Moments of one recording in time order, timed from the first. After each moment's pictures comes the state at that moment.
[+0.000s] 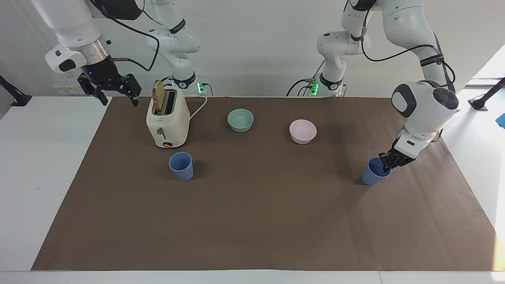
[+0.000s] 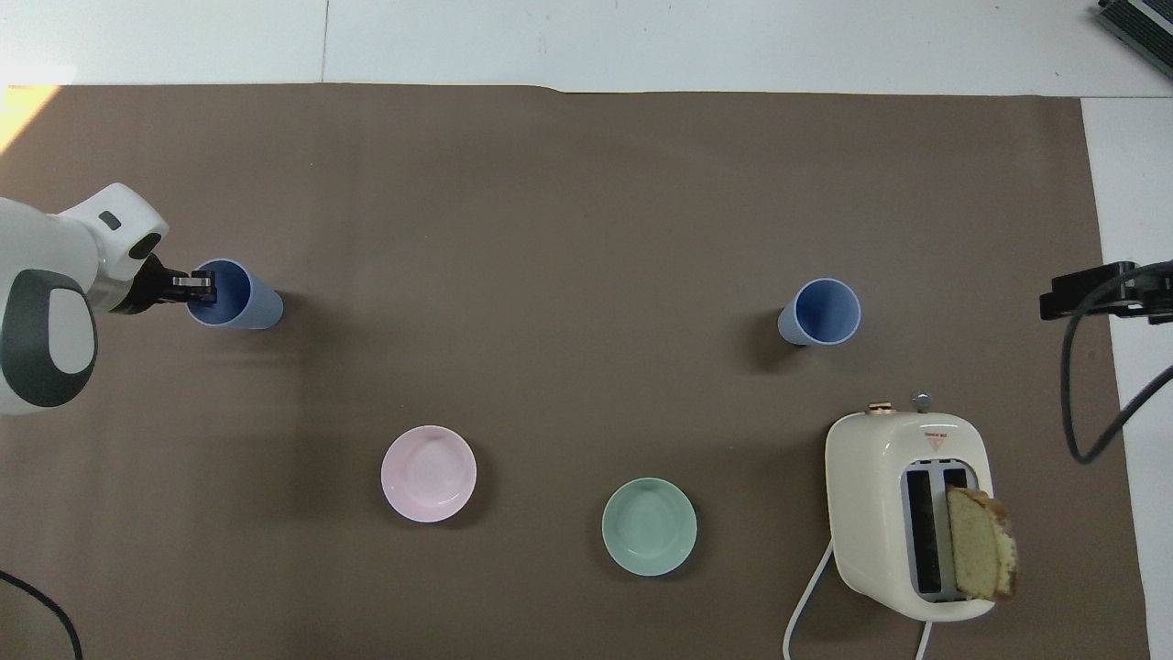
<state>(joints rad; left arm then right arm) 0.00 0.20 0.04 -1.95 -0.08 2.26 0.12 -0.07 -0.03 0.01 -1.59 0.01 1.57 0.00</state>
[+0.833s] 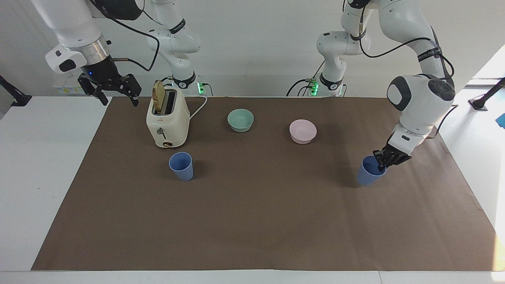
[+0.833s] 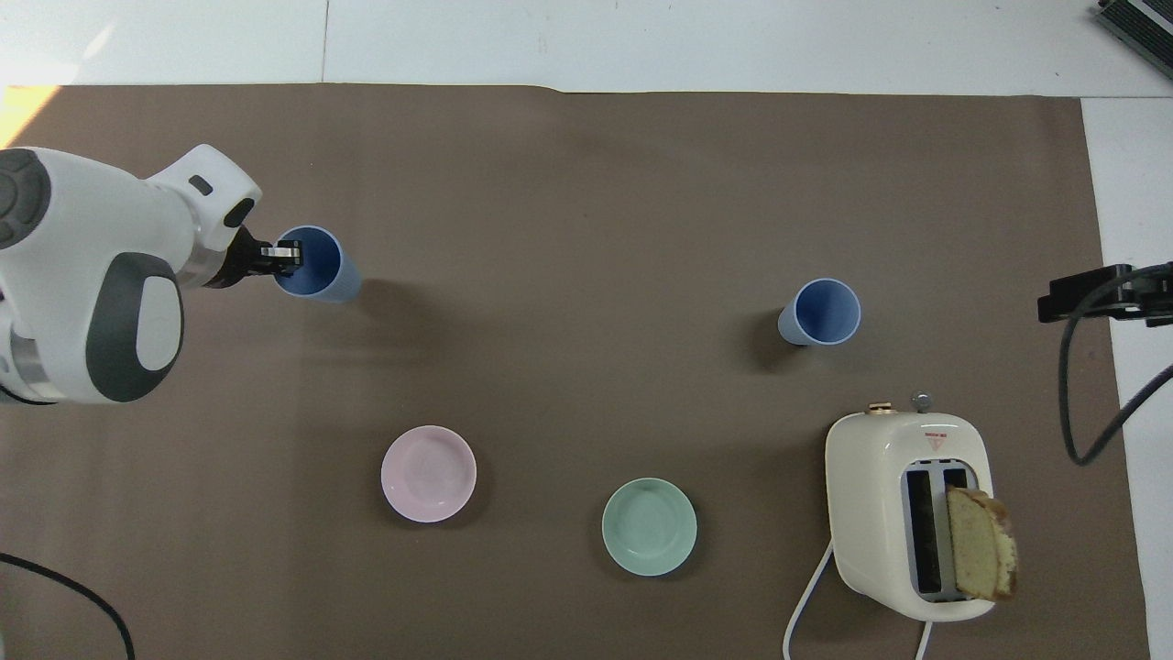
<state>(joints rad) -0.31 0.18 0.02 -1.89 -0.08 2.23 -0.32 -0.07 -0.04 0.01 -1.60 0.01 1.57 0.00</state>
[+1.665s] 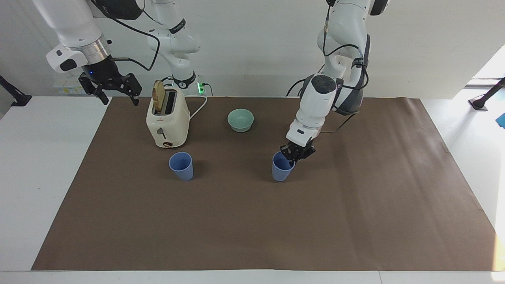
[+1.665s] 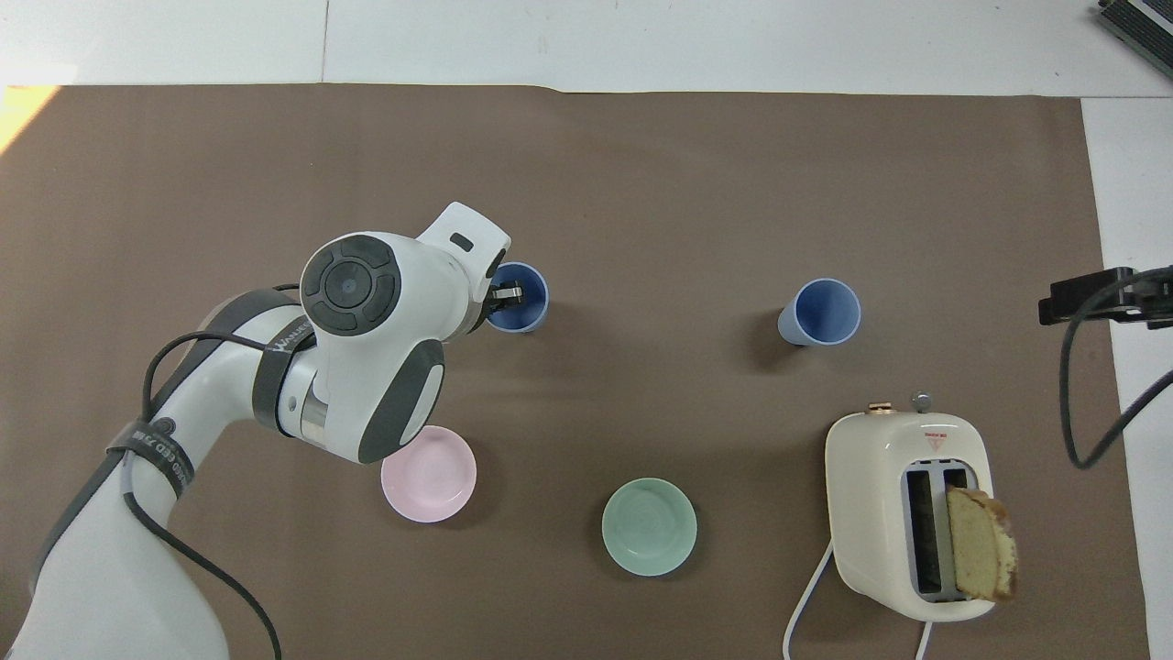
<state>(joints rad) -0.54 0.26 0.01 -1.89 -0.08 2.36 -0.57 -0.07 -0.04 0.01 -1.60 0.01 1.57 0.00</state>
